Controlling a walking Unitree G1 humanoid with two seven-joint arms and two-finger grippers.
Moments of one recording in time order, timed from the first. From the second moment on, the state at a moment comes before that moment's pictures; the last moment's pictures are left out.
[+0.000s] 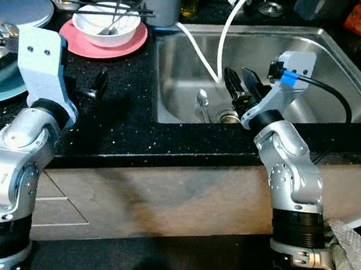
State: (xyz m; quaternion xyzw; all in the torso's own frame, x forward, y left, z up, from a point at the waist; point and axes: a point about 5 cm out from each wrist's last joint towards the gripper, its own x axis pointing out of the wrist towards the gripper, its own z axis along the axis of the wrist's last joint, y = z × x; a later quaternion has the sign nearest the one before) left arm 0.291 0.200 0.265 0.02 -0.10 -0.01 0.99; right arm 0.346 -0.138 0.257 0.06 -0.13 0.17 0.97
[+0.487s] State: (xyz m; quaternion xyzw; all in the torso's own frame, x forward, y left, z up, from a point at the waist) left arm 0.291 0.201 0.266 0.02 -0.11 -0.01 0.99; right arm 0.346 -0.137 0.260 0.07 -0.13 0.17 0.97
